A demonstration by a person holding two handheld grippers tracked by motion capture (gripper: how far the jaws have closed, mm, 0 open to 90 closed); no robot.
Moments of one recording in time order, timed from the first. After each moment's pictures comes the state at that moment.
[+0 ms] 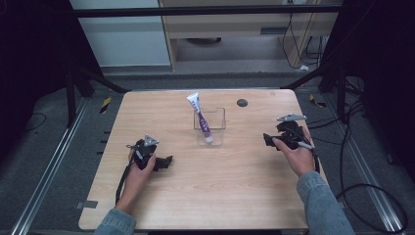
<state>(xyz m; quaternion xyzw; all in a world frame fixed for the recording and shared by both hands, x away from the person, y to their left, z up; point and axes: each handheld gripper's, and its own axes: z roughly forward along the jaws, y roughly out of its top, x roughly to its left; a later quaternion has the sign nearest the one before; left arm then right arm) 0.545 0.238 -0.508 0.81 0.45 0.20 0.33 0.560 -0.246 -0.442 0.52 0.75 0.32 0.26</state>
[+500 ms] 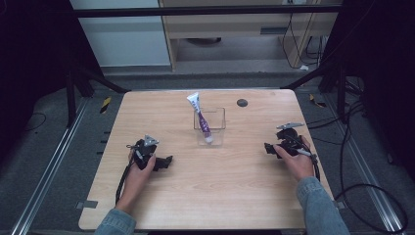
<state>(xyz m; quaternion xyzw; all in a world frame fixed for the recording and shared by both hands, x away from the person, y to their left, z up) 0.545 0.238 -0.508 0.81 0.45 0.20 0.33 0.560 -0.251 -0.478 0.54 0.76 0.28 0.23</state>
